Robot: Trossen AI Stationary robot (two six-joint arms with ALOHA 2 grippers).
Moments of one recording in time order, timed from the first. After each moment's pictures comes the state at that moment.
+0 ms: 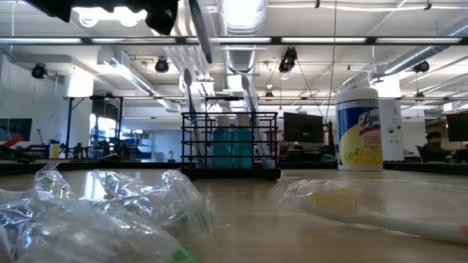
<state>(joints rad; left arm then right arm) -0.23 1.15 0.62 0.50 -0.04 0.06 0.32 1.58 1.16 0.32 0.45 -0.12</state>
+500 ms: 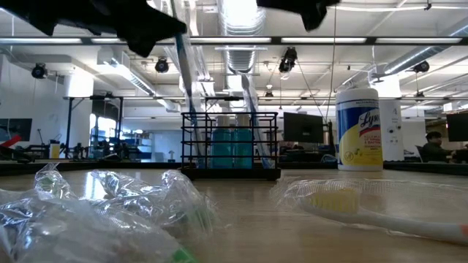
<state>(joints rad) -0.17 1.00 0.49 0.42 -0.22 0.02 0.36 1.42 0.86 0.28 0.45 0.07</state>
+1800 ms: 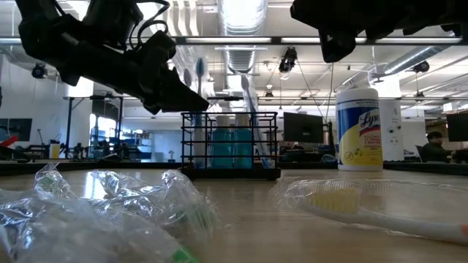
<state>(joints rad) -0.06 1.44 0.43 0.74 -0.29 -0.12 0.49 1.53 0.57 0.82 0.37 0.07</state>
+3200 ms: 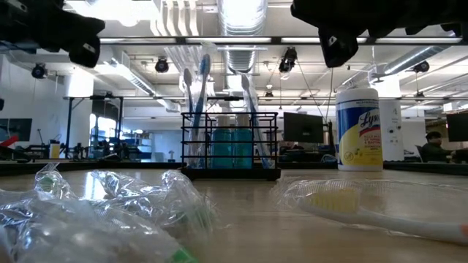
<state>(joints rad) -0.08 0.17 0.19 -0.03 0.03 0.01 0.49 1.53 0.57 0.83 0.37 0.17</state>
